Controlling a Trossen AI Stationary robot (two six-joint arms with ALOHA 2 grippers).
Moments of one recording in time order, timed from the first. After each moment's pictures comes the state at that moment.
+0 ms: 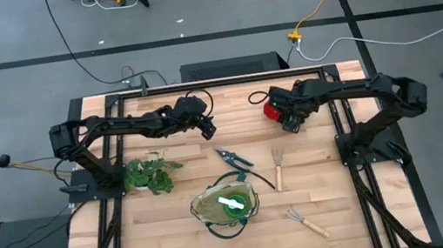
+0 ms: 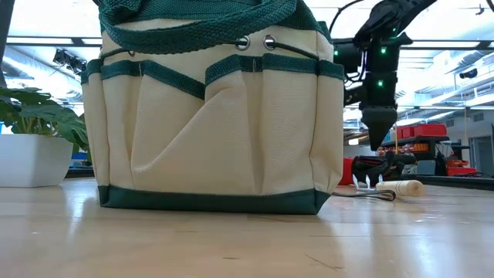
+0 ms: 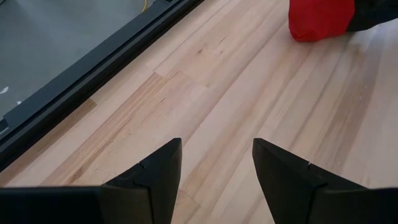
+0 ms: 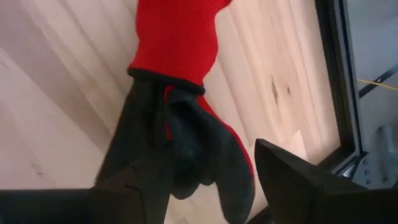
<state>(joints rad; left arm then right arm) 0.34 1.62 0.89 0.05 -0.26 -0.19 -0.41 1.44 0.93 -0.93 0.37 -0.02</state>
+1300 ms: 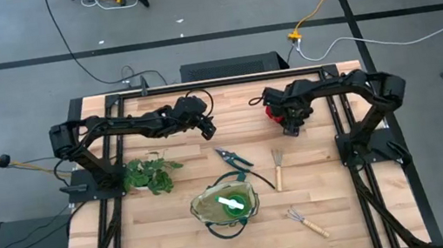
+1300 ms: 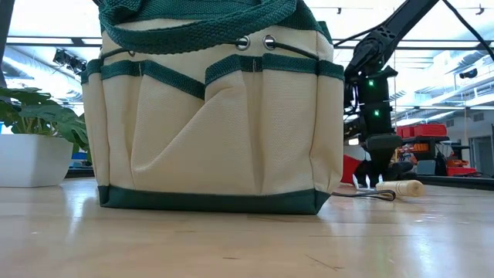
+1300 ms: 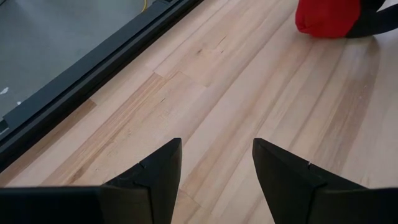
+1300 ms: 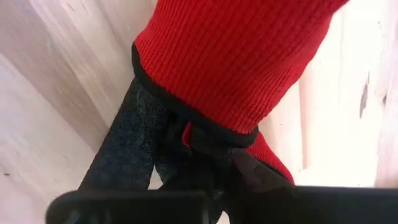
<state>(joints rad) 0.34 1.62 0.89 0.05 -0.26 -0.19 -0.51 1.64 0.90 -0.84 0.21 -0.18</state>
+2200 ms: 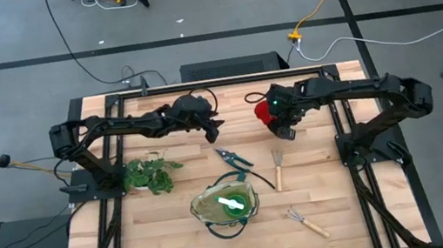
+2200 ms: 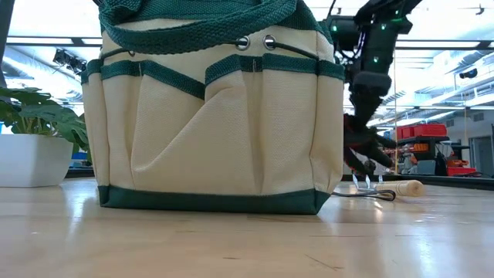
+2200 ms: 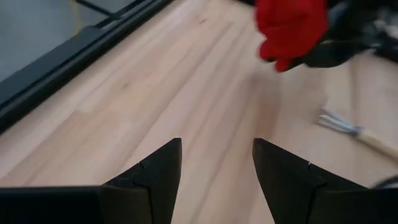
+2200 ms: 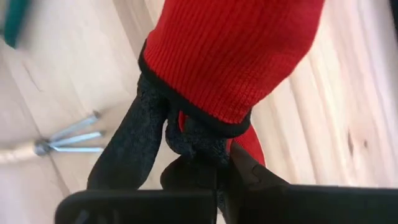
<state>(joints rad) 0.34 1.62 0.89 0.20 0.00 -0.19 -0.34 1.39 1.00 -0.90 0.09 -0.03</state>
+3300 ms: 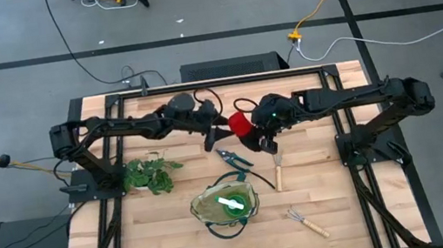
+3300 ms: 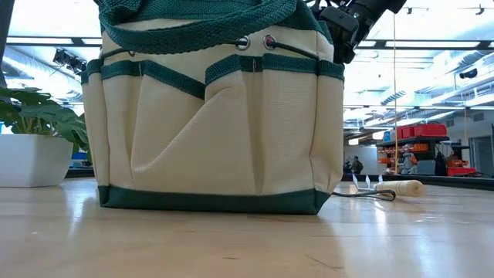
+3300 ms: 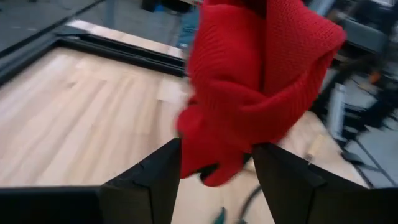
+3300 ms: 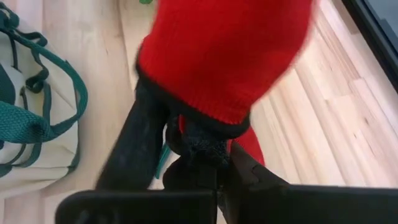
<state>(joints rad) 0.31 1.62 0.89 0.46 0.42 -0.18 -0.12 1.39 1.10 -0.58 0.03 0.09</state>
